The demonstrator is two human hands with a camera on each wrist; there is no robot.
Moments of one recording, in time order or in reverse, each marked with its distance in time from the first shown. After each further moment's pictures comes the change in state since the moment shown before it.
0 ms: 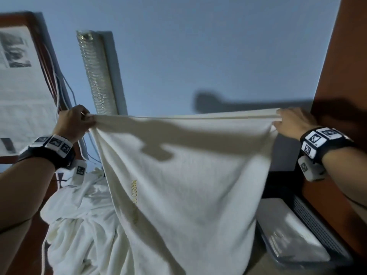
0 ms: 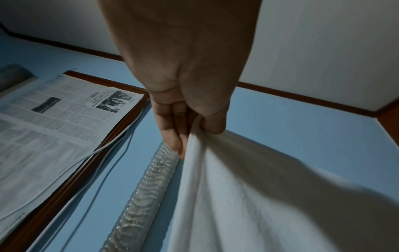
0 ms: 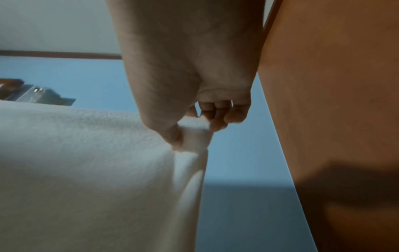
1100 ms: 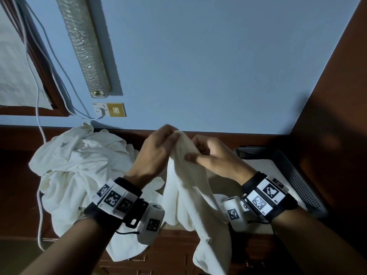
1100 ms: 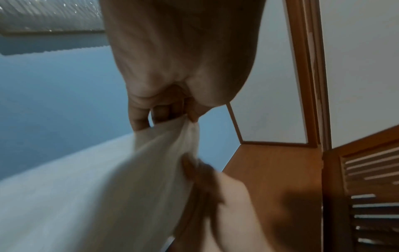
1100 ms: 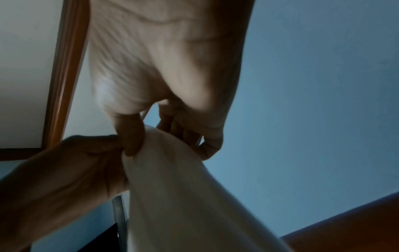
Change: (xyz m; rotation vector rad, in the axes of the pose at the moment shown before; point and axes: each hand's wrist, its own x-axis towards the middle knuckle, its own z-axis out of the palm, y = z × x) left_hand -0.229 0.161 0.111 -0.883 -0.462 -0.022; right_hand -0.195 -0.192 0.056 1.267 -0.585 -0.377
